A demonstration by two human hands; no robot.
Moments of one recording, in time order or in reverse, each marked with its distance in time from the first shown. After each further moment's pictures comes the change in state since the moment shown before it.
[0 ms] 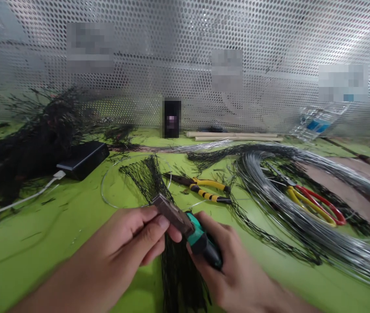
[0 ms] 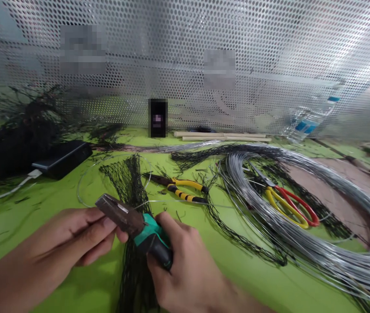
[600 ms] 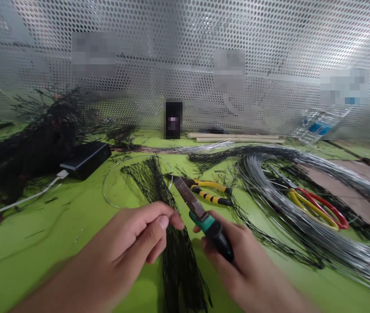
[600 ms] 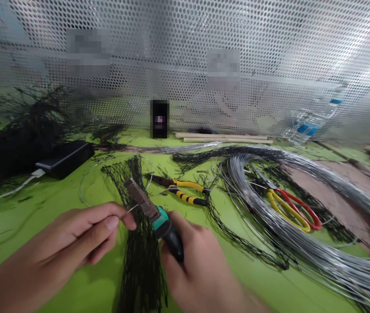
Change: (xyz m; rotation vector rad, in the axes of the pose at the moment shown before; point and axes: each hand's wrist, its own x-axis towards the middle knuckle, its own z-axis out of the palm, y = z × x) left_hand 0.002 0.012 0.000 0.132 -0.025 0.100; right_hand -0.001 0.000 -0.014 -0.066 0.005 0.096
